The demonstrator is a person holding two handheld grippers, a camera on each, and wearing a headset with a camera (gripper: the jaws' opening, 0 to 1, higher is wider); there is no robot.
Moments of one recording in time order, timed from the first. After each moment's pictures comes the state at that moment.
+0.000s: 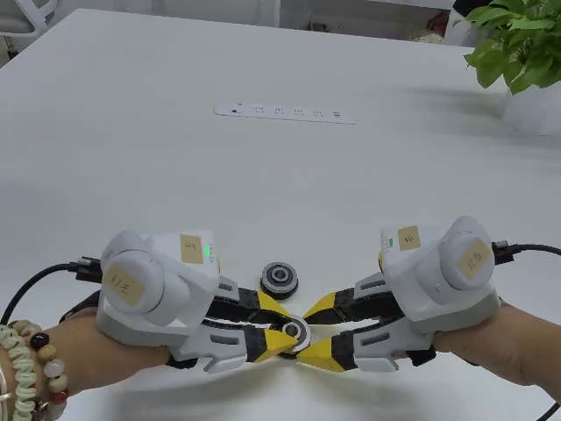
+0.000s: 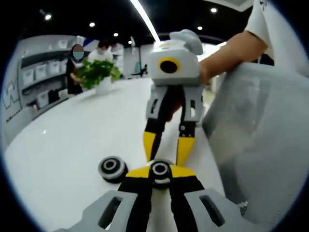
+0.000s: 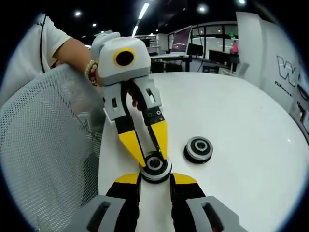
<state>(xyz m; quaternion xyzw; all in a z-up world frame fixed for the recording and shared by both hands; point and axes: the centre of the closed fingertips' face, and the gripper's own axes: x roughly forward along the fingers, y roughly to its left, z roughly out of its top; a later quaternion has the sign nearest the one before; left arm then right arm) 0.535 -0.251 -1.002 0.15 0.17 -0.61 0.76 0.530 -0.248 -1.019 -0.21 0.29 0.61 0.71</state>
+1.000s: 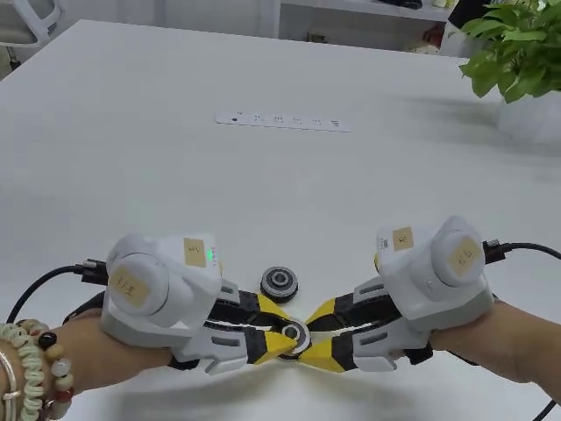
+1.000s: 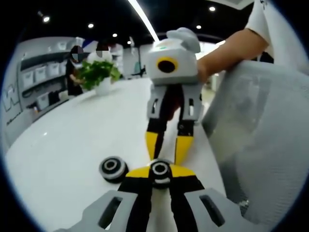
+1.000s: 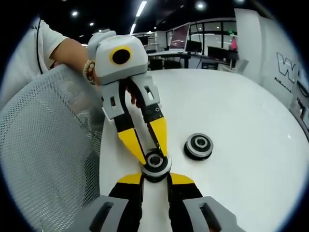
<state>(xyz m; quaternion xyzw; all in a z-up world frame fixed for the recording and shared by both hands) 0.534 -0.250 -1.002 0.16 0.17 -0.61 0.76 0.529 -0.251 -1.021 -0.21 0.30 0.61 0.71</state>
